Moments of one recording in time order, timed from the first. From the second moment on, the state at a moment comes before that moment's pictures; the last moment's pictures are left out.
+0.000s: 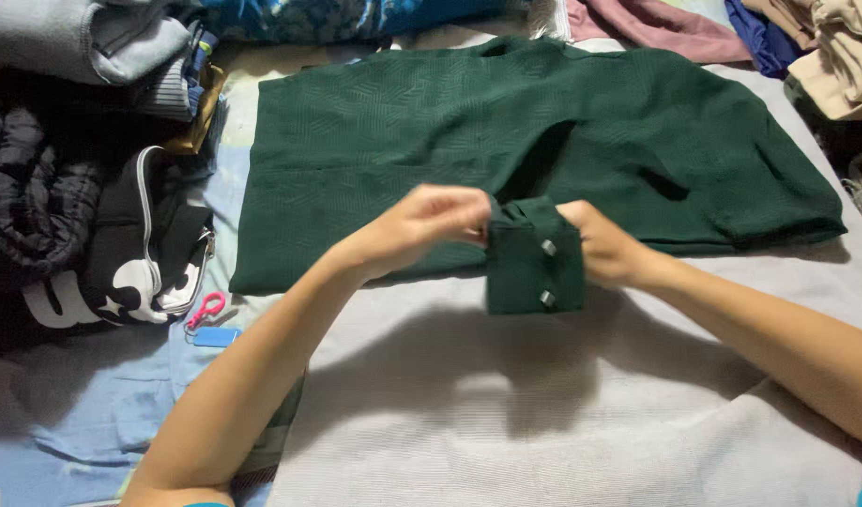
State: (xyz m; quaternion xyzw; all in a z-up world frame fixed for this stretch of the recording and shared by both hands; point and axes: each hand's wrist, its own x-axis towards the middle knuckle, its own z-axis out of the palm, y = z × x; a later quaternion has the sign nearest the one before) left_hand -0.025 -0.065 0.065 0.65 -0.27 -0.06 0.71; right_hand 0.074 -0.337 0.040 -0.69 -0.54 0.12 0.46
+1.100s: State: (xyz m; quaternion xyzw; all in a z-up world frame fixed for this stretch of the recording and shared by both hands) left_hand -0.003 -0.037 -0.002 0.94 -0.16 0.22 0.19; right_hand 0.132 -0.522 0.035 -0.97 -0.23 -0.11 -0.02
